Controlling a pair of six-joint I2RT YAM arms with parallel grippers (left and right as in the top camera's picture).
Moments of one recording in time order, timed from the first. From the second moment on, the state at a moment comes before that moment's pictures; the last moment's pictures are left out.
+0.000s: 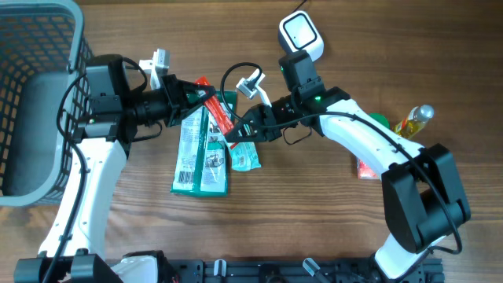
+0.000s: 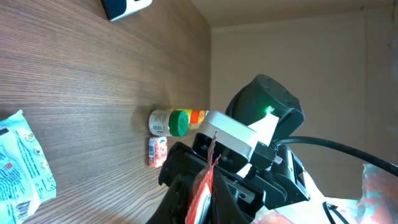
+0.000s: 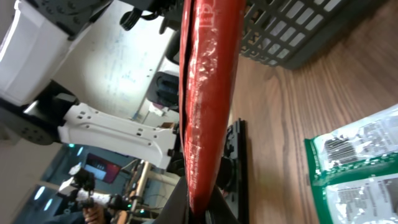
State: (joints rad) left arm 0.05 1.39 1.03 -0.38 1.09 -0.75; right arm 0.48 1.85 1.23 -0.27 -1.46 0.17
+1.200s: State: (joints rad) left arm 0.05 1.39 1.03 -0.62 0.07 -0.71; right arm 0.47 1.86 1.79 -0.77 0.35 -0.71
